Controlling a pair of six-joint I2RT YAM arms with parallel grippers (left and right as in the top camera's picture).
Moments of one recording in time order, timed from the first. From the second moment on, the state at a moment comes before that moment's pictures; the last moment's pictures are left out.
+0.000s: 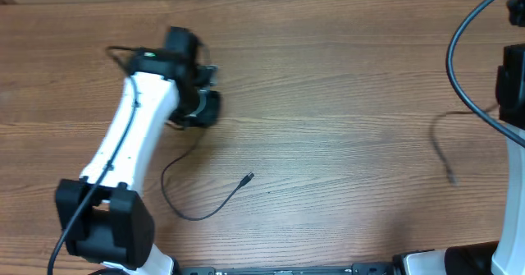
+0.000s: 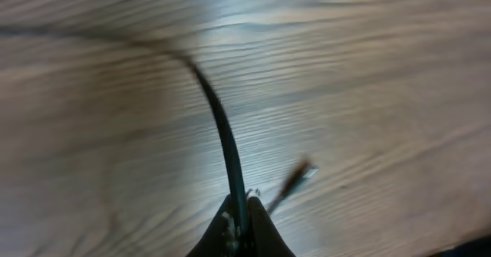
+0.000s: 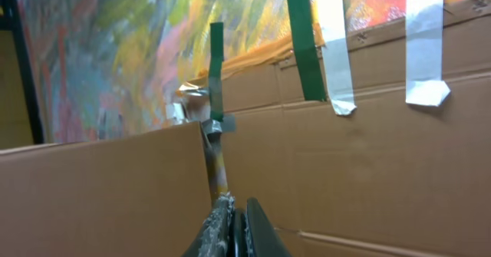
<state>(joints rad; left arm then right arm) -0.21 1.76 1.53 -1.23 0.19 -0.05 0.12 1.57 2.27 -0.03 1.00 -0.37</state>
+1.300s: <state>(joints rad) -0.52 1.76 1.53 -1.21 0.30 -0.15 -0.54 2.03 2.22 -0.99 0.47 0.41</state>
